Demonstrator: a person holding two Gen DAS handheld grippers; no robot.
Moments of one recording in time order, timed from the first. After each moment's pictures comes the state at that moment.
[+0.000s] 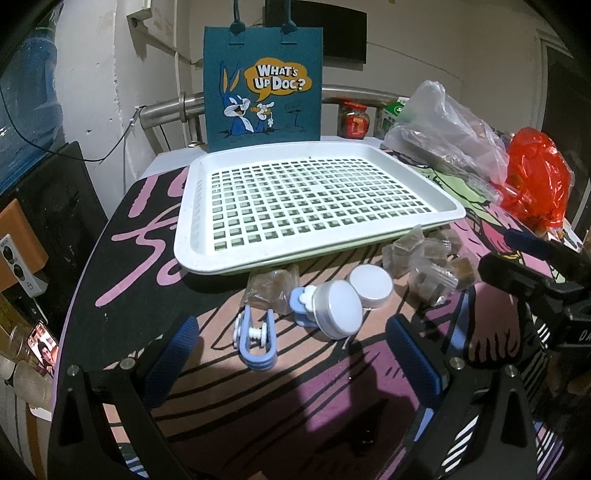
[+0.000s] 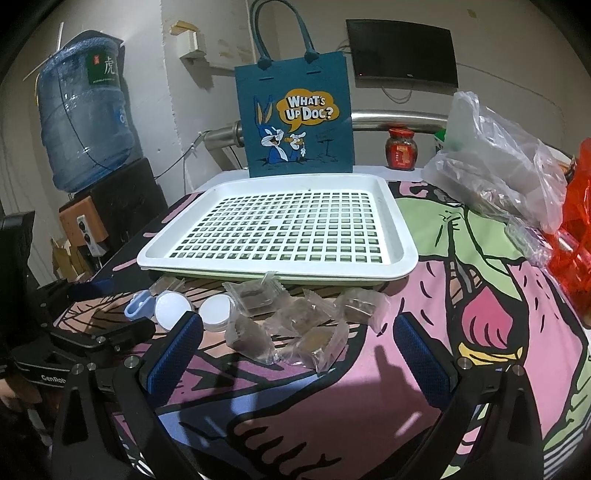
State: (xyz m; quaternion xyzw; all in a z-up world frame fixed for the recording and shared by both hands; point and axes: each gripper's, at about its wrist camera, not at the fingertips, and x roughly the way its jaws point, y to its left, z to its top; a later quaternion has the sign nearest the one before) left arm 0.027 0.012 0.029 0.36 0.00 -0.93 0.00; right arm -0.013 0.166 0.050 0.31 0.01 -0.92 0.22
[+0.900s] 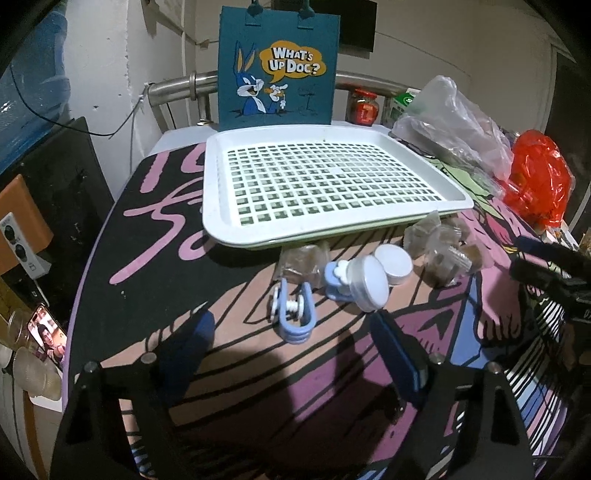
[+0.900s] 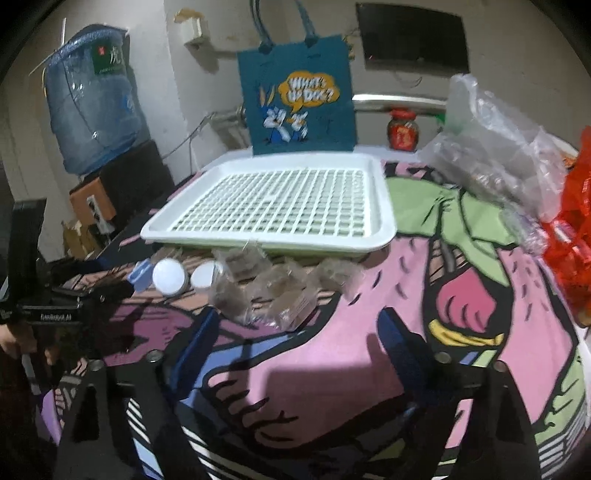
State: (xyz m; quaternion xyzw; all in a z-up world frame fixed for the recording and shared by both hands) left arm 0.031 -0.020 0.029 0.40 0.02 -0.92 -0.01; right arm -0.011 0.195 0.047 0.35 0.02 -0.90 0.26
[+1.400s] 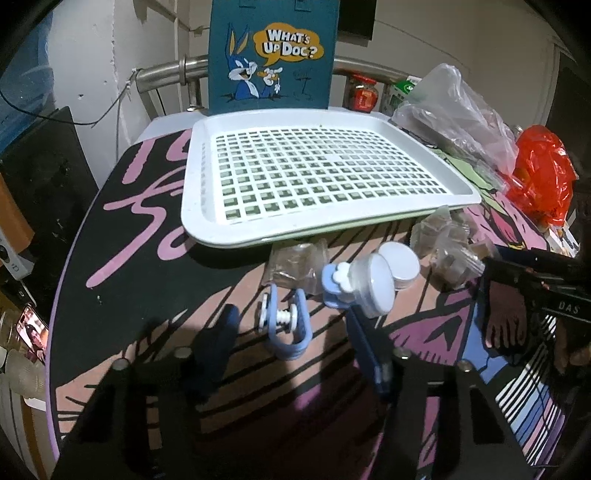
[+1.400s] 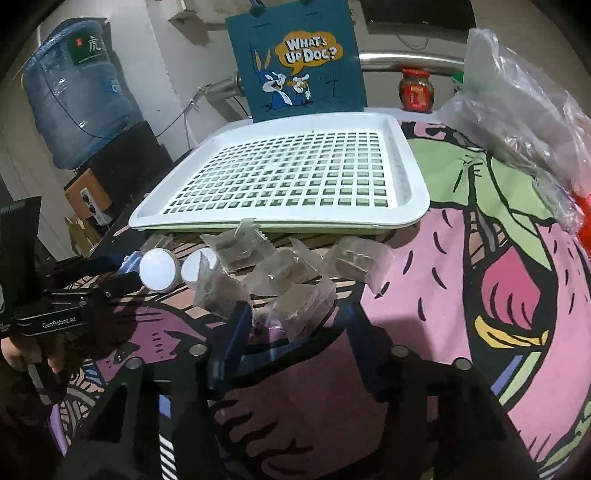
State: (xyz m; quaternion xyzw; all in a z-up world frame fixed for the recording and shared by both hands) left arm 0.010 -0.017 0.014 0.43 0.03 -0.90 -0.02; right arm -0.044 0.181 0.023 0.41 0.00 -0.87 0.26
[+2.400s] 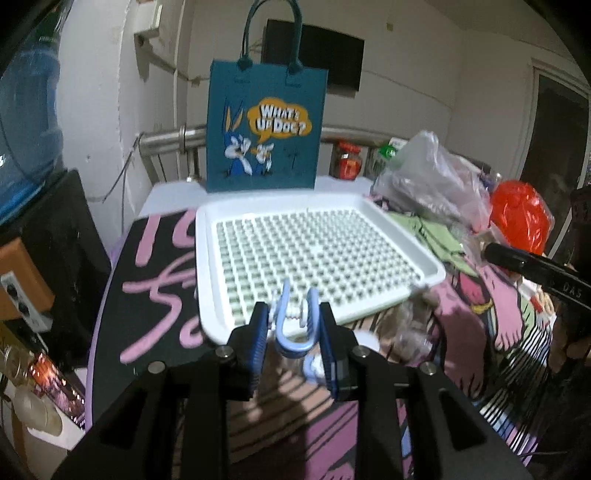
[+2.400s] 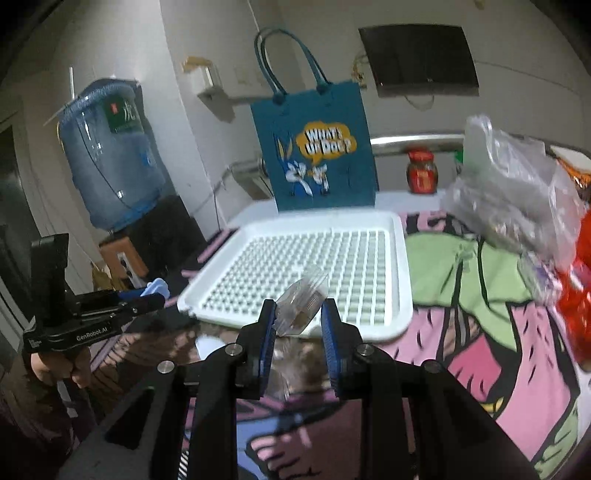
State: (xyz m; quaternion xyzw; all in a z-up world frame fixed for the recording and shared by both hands) left arm 0.009 -0.022 0.096 0.32 0.04 -0.95 -0.04; right arm -0.038 0.200 0.115 0.29 -0.04 -0.91 0.30
